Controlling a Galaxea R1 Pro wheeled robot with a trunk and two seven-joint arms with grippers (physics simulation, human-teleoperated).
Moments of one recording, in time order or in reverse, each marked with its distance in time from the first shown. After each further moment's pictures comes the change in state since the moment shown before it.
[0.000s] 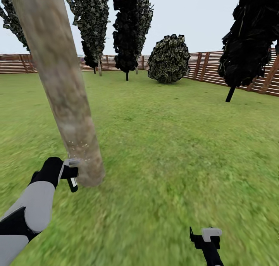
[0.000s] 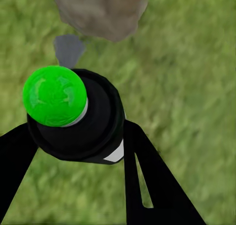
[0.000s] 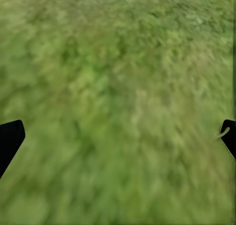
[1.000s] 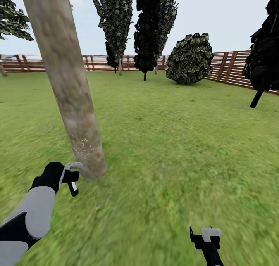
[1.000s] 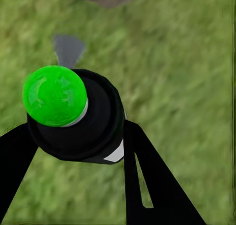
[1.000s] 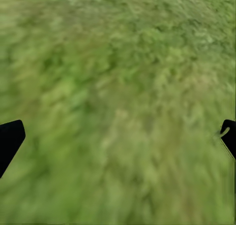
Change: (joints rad) left arm 0.042 -0.008 -0.002 -0.005 0.009 -0.026 0.003; right arm 0.000 0.000 0.000 0.000 0.000 0.000 0.000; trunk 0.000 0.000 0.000
